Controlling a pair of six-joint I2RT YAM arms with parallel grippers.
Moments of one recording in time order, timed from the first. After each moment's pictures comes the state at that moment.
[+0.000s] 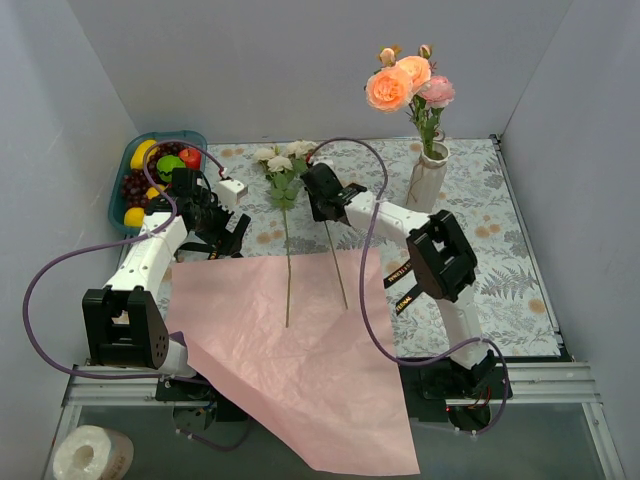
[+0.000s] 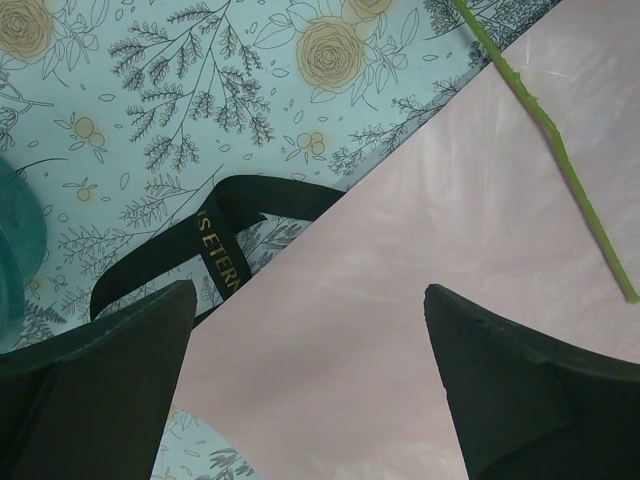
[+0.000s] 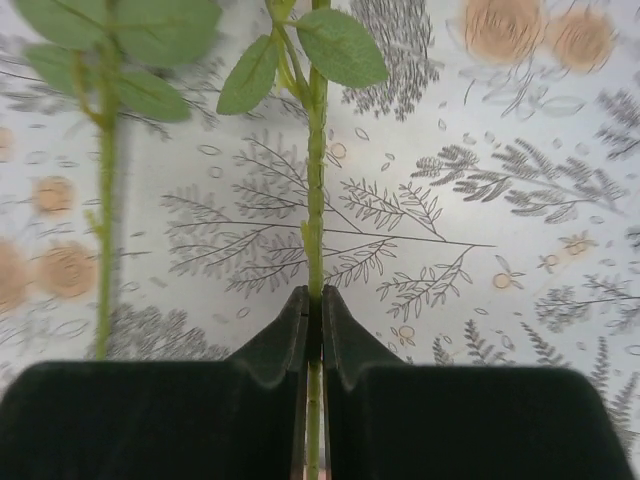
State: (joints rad) left arm -0.06 1.43 1.15 -0.76 0.32 0.52; right arm 0.76 2.17 1.71 -0.40 0.33 0.36
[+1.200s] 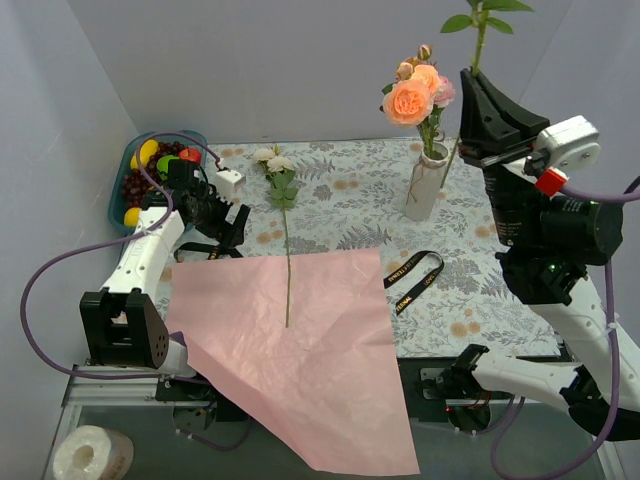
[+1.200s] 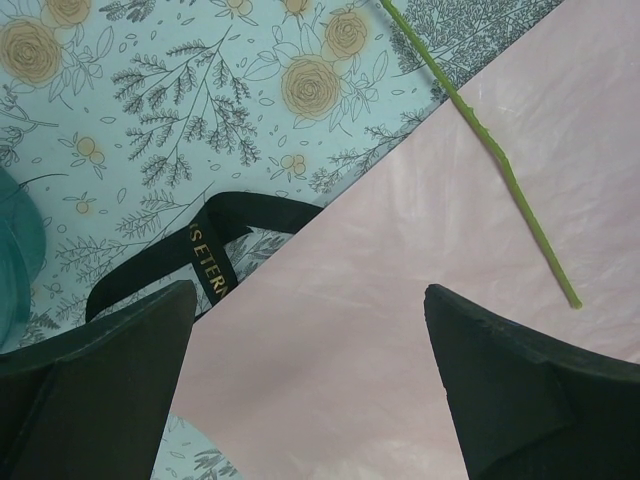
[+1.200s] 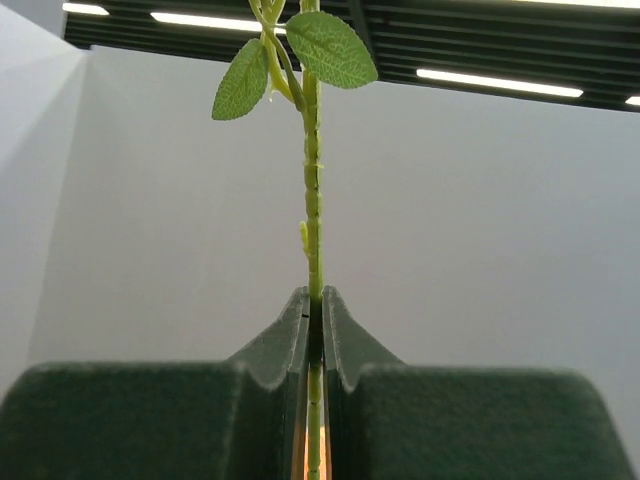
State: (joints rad) left arm -0.06 1.43 1.23 -0.82 0.37 0.46; right arm 0.84 1.01 1.50 0.34 0.16 -0.49
